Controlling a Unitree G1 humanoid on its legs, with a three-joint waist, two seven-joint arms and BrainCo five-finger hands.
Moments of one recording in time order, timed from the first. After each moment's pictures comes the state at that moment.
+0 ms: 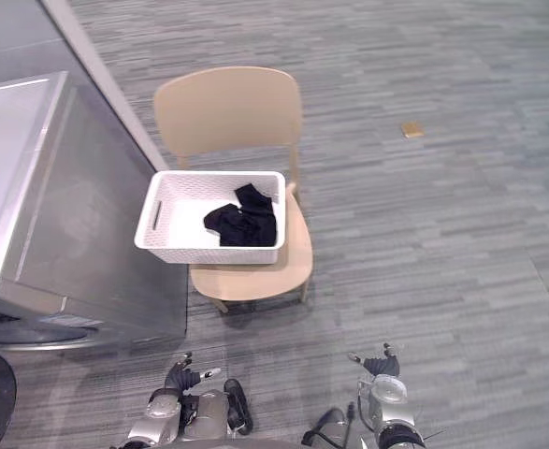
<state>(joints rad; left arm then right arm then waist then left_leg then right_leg) 0.02 0.03 0.03 0.90 0.12 -0.01 0.16 -0.08 -0.10 -0.24 0.95 -0.01 -0.01 -0.24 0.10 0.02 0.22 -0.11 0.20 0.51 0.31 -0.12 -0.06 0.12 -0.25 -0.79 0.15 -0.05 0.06</state>
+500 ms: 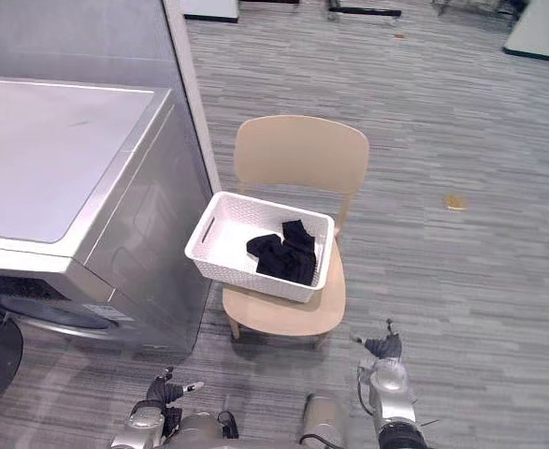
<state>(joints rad) 0.03 0.08 0.03 0.95 0.12 -0.01 0.18 0.00 -0.13 -0.20 0.59 -0.06 -0.02 -0.29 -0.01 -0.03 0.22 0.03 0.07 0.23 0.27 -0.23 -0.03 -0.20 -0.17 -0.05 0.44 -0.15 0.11</state>
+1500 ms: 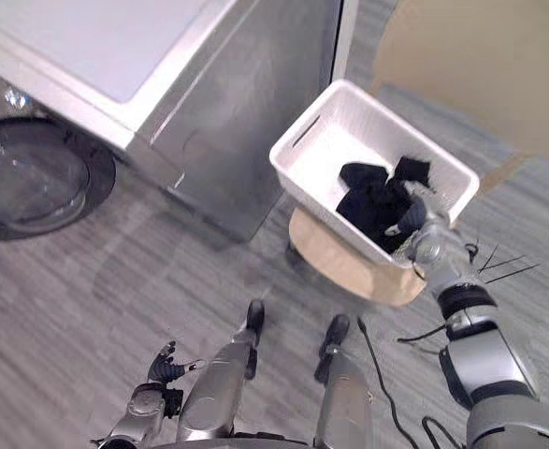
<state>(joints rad) 0.02 0.12 -0.01 0.86 0.05 -0.08 0.20 -0.78 -0.68 0.32 0.98 -0.39 -0.03 -0.20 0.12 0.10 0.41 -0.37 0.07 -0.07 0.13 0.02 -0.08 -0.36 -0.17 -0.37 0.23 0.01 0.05</state>
